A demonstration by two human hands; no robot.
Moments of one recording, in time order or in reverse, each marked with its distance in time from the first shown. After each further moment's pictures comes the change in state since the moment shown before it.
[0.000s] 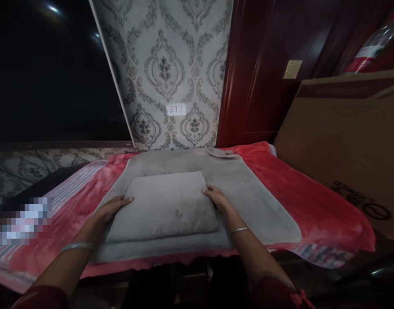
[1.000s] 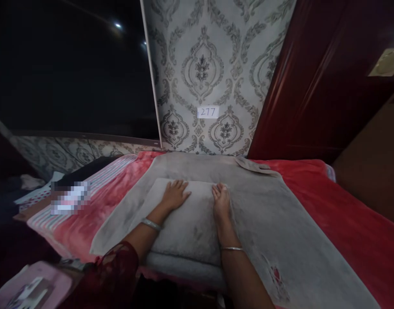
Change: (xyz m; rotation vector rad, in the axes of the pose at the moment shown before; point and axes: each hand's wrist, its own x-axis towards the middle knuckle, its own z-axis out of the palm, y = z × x) left_hand 0.036 0.059 0.123 0.862 0.146 0.507; right_hand 0.057 0.002 0.101 0.580 0.154 -0.324
